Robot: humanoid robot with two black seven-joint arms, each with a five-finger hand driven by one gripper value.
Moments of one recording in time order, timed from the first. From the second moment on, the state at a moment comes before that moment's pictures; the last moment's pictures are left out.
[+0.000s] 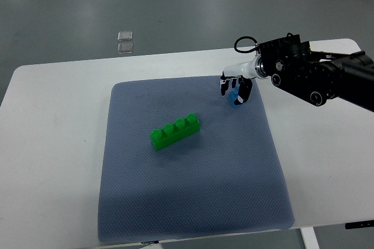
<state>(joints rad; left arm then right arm) -0.09 0.00 -0.09 -0.33 0.07 0.05 0.09 1.23 -0.18 0.01 0.67 -1.30 0.42 -0.03</state>
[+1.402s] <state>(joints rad) -0.08 0.00 -0.09 -0.33 0.07 0.05 0.09 1.21 -0.20 0.01 0.69 -1.31 0.42 0.00</state>
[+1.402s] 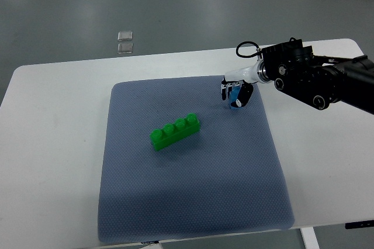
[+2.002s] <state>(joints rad) -0.08 0.00 -0.09 -0.33 0.07 0.05 0.09 1.38 -0.29 0.03 1.03 -1.26 0.41 0.10</state>
